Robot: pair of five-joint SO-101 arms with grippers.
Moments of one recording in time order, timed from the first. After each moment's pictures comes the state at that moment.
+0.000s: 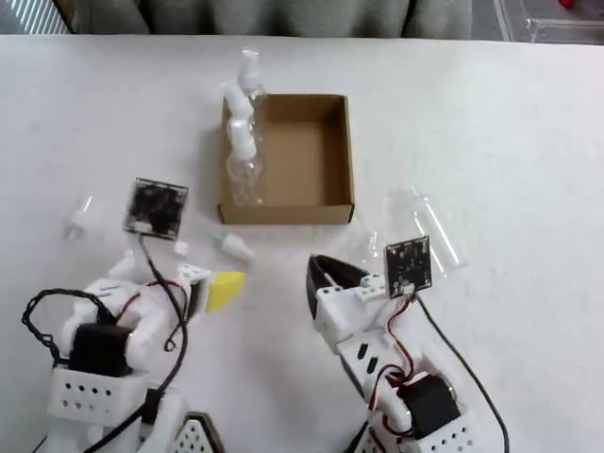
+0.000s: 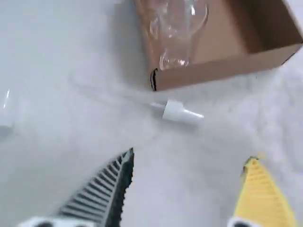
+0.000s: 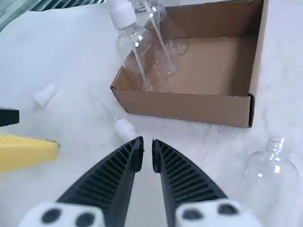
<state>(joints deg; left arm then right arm) 3.1 -71.1 61.3 70.5 -3.2 -30.4 -102.9 86.3 50.8 -16.4</state>
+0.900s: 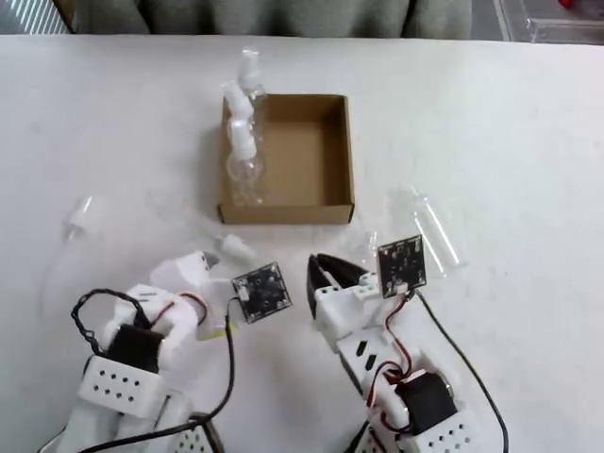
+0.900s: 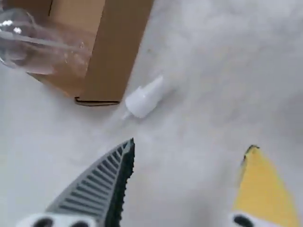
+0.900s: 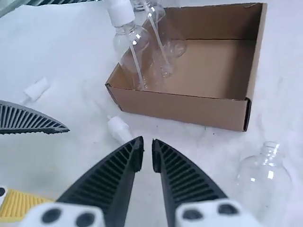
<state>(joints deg) 9.8 -71.0 79.5 52.8 -56.3 -29.9 -102.9 87.9 48.8 -12.3</state>
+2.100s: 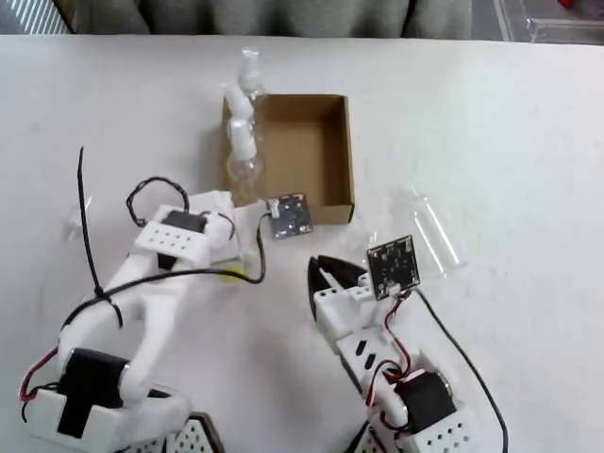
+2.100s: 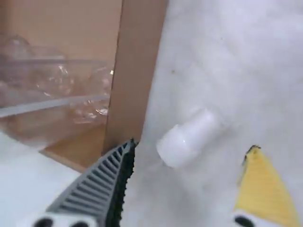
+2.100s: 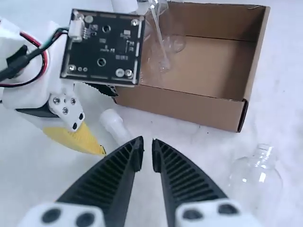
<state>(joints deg) 8.5 -8.5 44.8 38.0 -62.8 -29.6 -102.9 88.8 48.8 -8.0</state>
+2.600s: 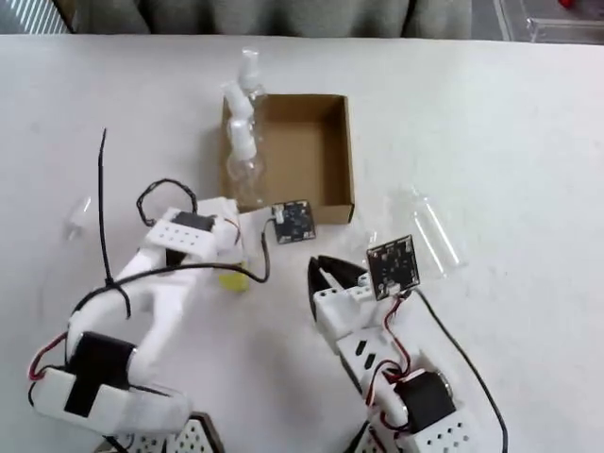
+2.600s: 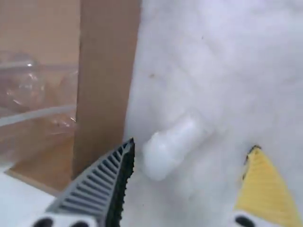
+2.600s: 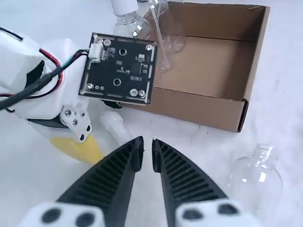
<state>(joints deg) 9.5 -2.2 44.2 36.6 -62.7 -29.6 -102.9 88.8 48.7 -8.0</state>
